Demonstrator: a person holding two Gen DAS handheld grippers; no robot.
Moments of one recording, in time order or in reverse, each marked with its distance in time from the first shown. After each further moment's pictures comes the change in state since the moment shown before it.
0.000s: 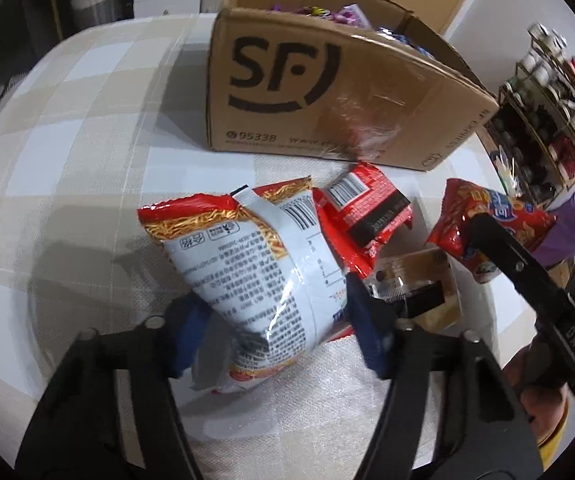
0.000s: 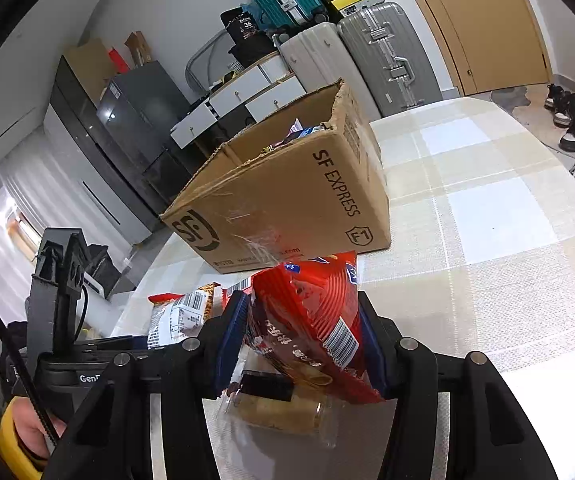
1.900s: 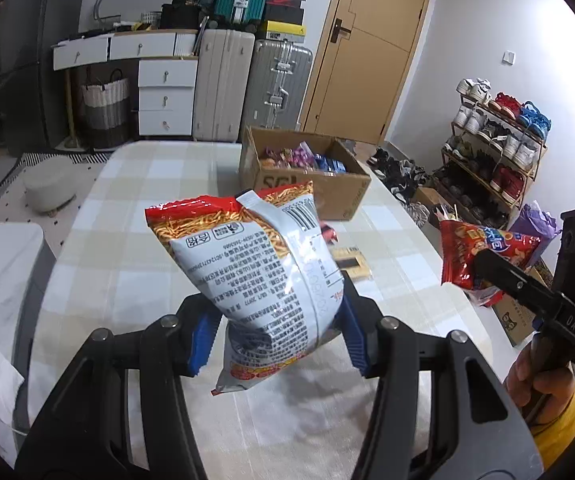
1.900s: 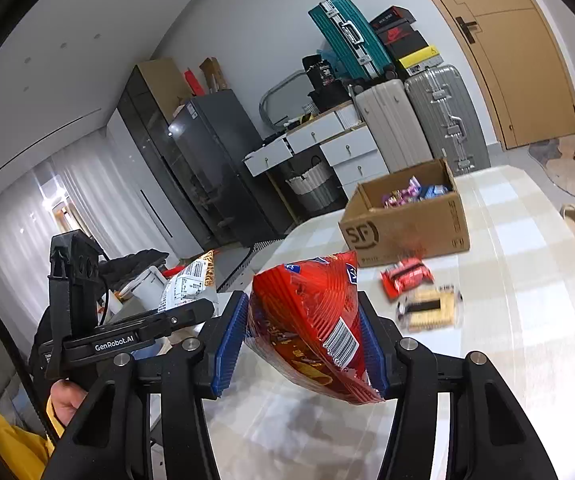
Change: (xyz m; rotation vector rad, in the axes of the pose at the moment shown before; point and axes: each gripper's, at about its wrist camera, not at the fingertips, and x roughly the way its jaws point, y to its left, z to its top) left arm -0.310 0.053 -0.179 0.084 -0.422 -0.086; right arm -0.184 0.158 -0.072 -0.123 -0.160 0.148
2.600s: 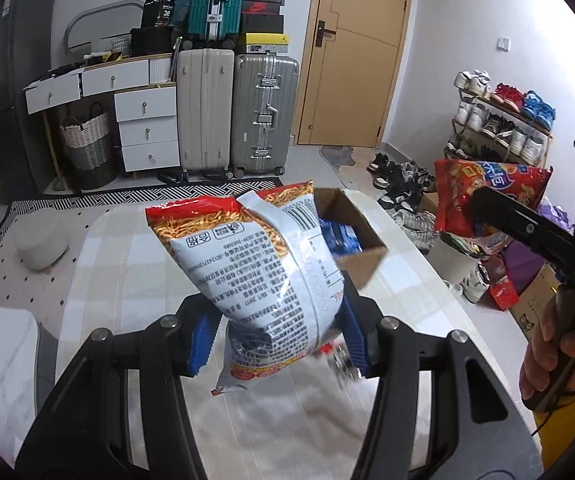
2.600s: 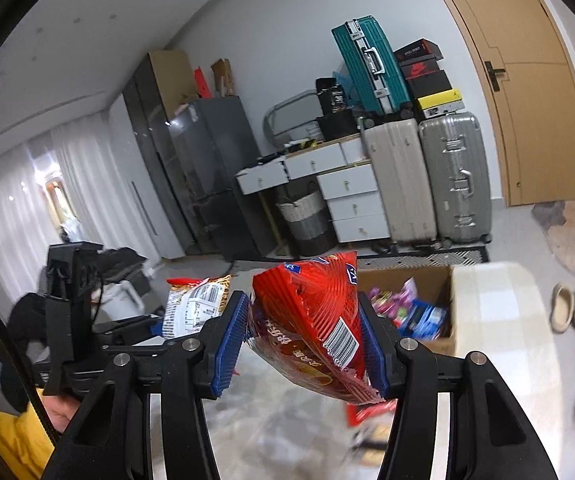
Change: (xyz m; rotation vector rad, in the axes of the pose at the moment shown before) left arm 0.080 -0.026 0.146 0.108 -0.001 0.016; right arm 0.073 -0.010 0.153 -0.162 -0.031 -0.072
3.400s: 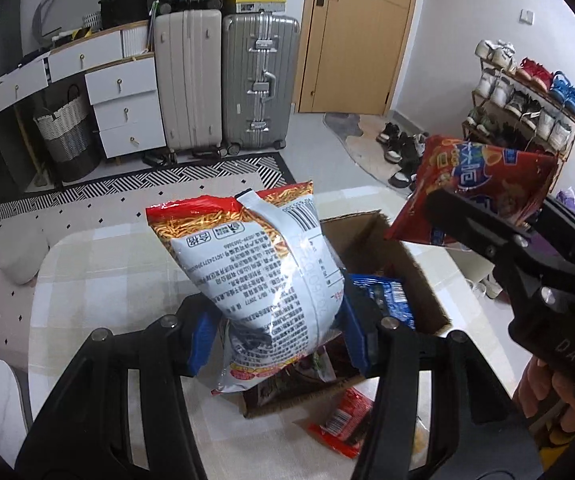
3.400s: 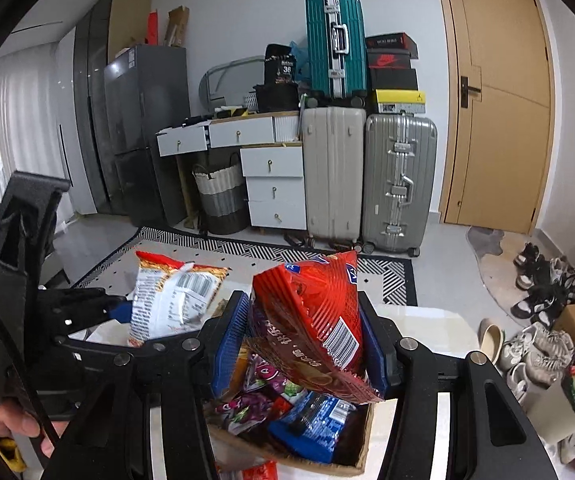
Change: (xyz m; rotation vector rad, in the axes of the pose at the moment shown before) left arm 0.300 0.004 0.157 0.029 0.159 0.008; right arm 0.179 -0.086 0.067 -0.151 0.107 -0.307
